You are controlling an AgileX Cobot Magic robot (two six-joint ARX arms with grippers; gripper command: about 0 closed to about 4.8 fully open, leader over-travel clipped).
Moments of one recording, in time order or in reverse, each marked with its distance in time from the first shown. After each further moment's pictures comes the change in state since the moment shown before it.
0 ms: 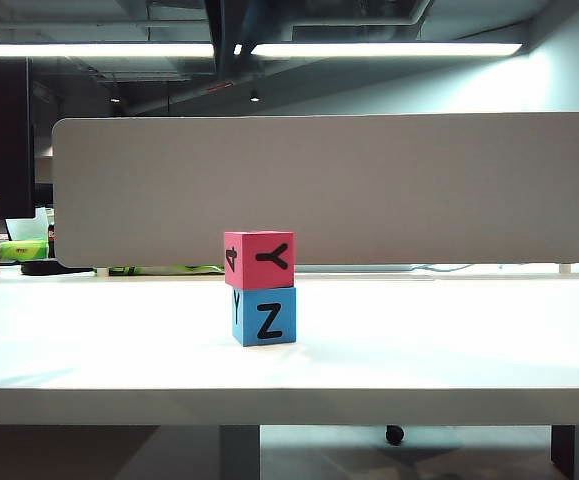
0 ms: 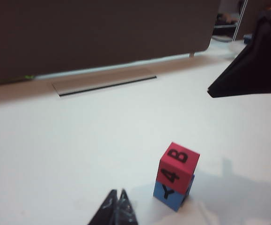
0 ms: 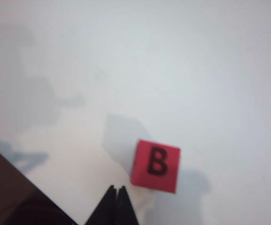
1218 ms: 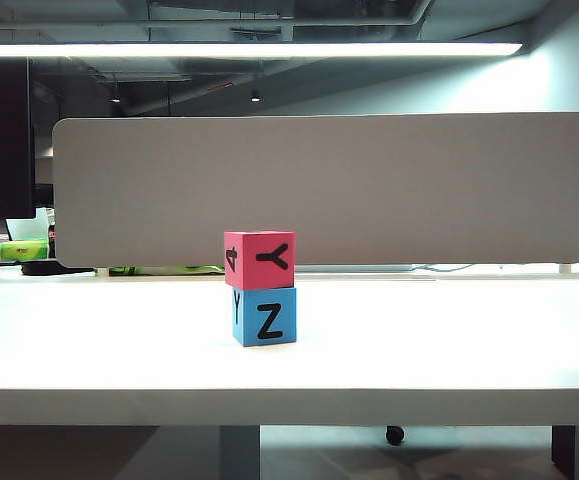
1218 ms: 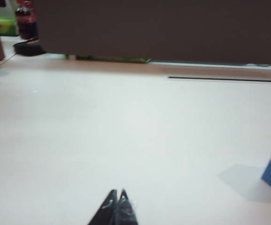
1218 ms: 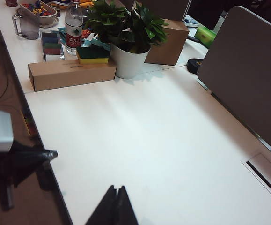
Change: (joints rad) left arm 0.000 -0.552 -0.441 -0.029 -0.471 -0.078; right arm 0.254 -0.389 -0.115 0.293 -0.012 -0.296
